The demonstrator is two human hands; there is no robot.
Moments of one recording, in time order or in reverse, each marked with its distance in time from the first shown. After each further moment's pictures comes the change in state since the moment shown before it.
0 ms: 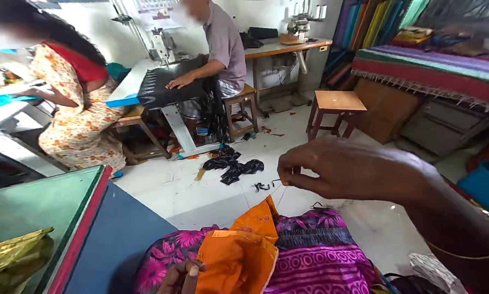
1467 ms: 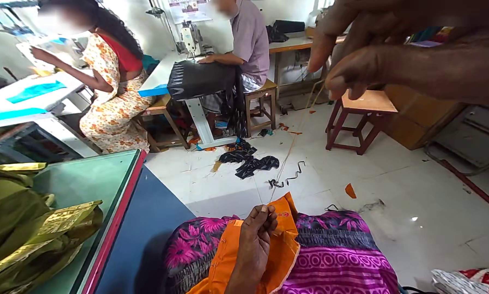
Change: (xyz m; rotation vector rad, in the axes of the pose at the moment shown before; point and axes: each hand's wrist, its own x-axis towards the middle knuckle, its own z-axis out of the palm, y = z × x) left_hand 0.065 0.008 0.094 -0.933 0.113 -0.575; right_hand 0.065 0.010 -0.103 0.068 0.253 -0.361
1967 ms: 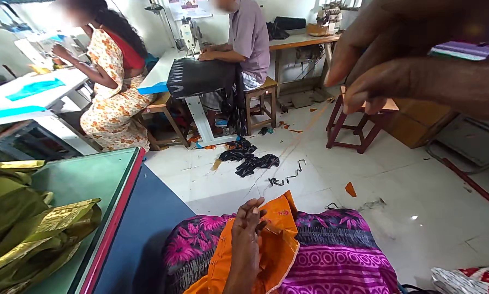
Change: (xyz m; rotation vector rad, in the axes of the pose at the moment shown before) left_hand 0.000 -0.001 -0.009 0.272 0.120 0.172; right_hand -0.025 -0.030 0.016 0.088 0.059 -0.029
